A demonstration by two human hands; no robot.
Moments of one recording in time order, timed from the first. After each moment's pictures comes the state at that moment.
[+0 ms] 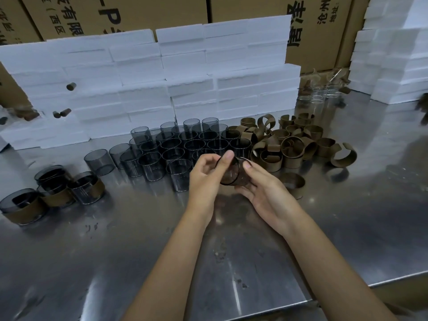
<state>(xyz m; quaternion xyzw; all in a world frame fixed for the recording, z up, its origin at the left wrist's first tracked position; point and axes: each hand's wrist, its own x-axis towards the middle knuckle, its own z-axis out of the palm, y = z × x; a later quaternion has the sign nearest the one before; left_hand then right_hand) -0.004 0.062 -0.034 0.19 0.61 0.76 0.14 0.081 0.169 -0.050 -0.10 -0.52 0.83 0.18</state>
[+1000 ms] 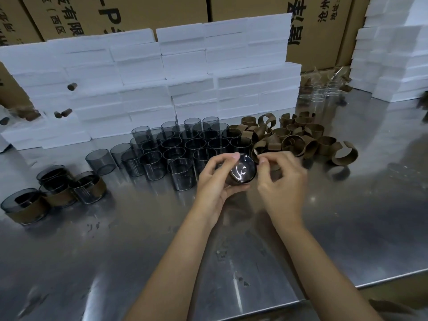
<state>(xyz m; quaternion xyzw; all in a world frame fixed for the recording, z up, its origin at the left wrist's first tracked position) -0.001 0.068 -0.038 0.17 0.52 0.79 0.27 0.084 0.160 -0.050 -0.24 -0.72 0.34 0.55</state>
